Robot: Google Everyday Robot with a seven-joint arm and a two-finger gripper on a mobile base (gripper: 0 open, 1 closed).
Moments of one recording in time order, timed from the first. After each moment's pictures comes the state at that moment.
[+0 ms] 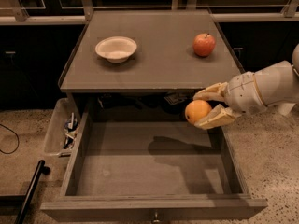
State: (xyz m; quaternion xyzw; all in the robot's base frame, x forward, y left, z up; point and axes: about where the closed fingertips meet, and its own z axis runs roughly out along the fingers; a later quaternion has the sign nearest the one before) arm 0.496 -0.161 0.837 -0.64 0.65 0.16 0.37
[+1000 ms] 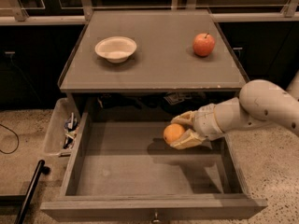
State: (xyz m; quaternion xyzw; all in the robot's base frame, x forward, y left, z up) arm 0.516 -0.113 0.717 -0.63 0.66 0.19 0.36
